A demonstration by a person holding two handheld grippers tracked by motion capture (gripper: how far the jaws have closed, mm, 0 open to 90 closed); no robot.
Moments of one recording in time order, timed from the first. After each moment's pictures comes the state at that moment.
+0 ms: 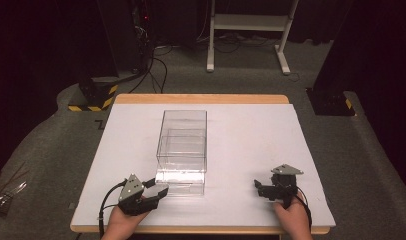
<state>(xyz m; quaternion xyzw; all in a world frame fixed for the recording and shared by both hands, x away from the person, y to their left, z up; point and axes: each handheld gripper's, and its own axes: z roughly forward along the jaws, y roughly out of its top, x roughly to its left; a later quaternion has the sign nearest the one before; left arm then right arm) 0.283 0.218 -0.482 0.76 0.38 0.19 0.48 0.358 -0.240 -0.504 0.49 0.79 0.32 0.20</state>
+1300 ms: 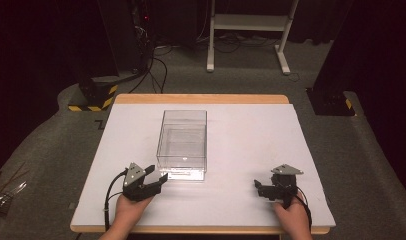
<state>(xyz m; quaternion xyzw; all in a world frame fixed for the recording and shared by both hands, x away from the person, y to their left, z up) 0.321 0.218 -0.492 0.72 0.45 0.22 0.47 0.358 -0.240 -0.504 0.49 0.79 0.32 0.20</state>
